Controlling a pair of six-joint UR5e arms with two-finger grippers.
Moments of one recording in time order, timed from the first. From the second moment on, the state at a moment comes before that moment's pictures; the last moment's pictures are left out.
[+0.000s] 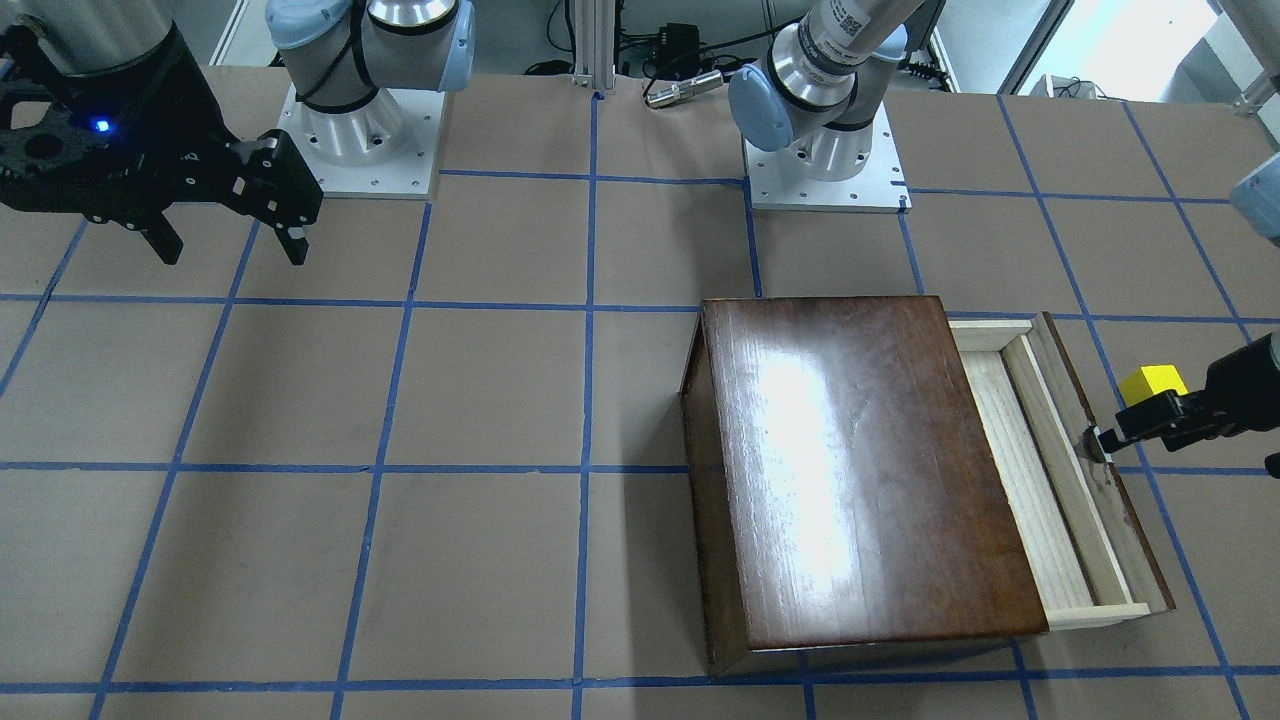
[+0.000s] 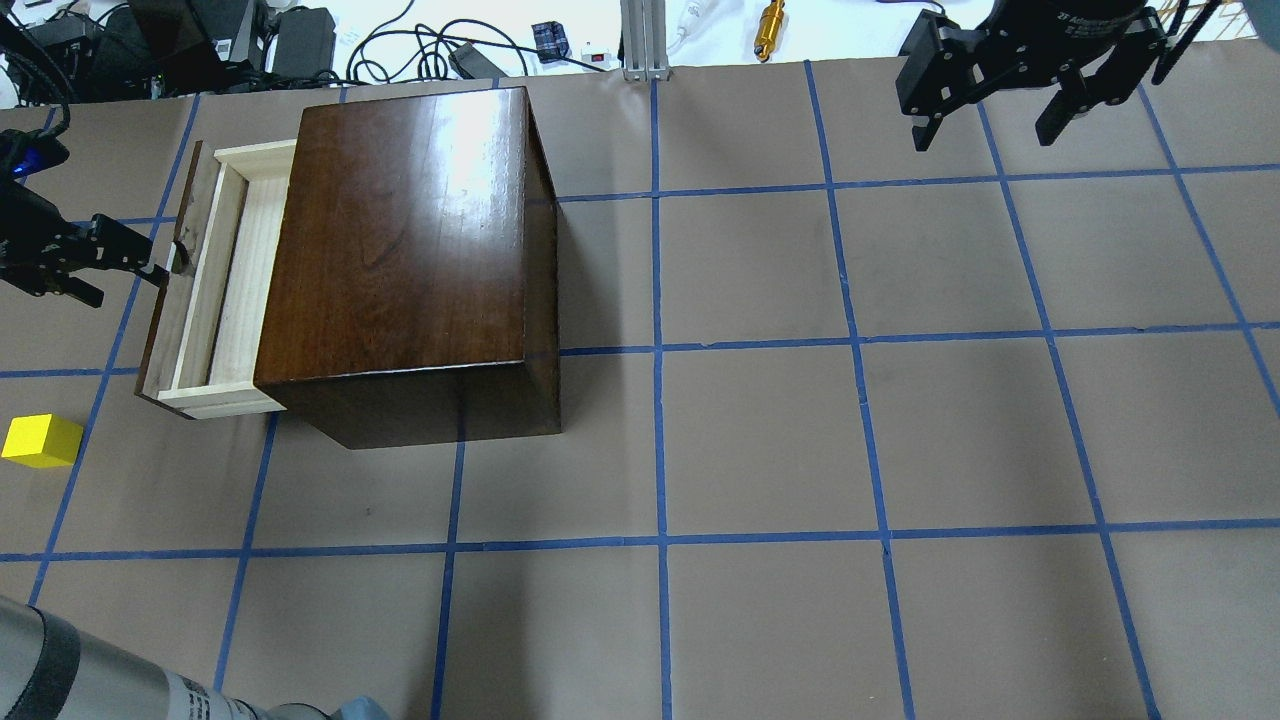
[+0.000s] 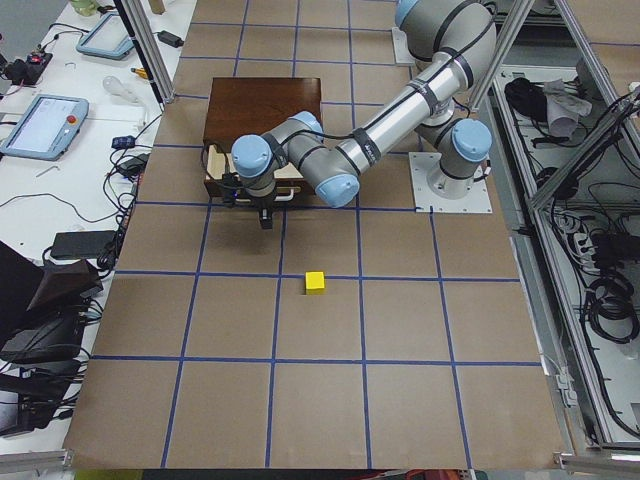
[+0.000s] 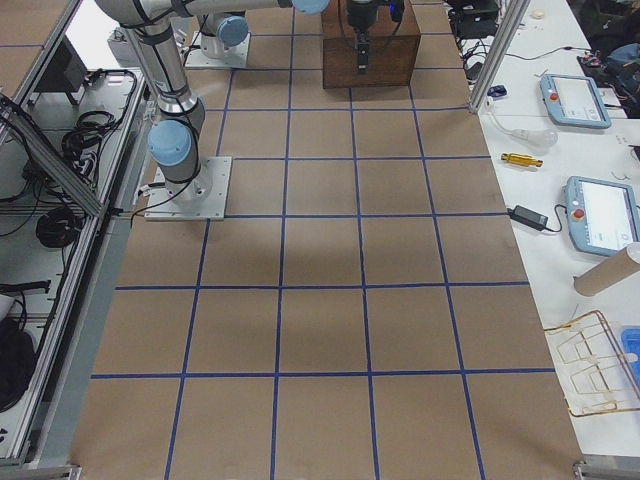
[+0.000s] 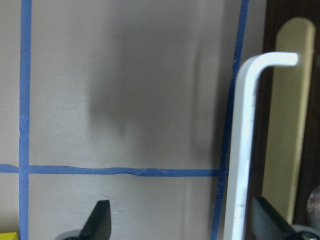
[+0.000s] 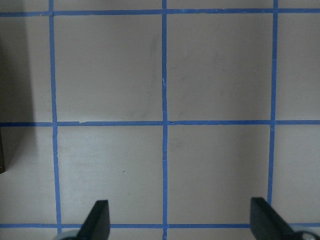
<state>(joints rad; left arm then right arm) -0.93 -1.96 -1.55 -1.33 1.40 0.54 1.54 -1.53 1.41 -1.53 -1.56 -0.04</state>
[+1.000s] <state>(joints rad) -0.78 -1.94 -1.49 -1.44 1.51 1.04 1.54 -1.52 1.41 -1.53 -1.56 -0.04</state>
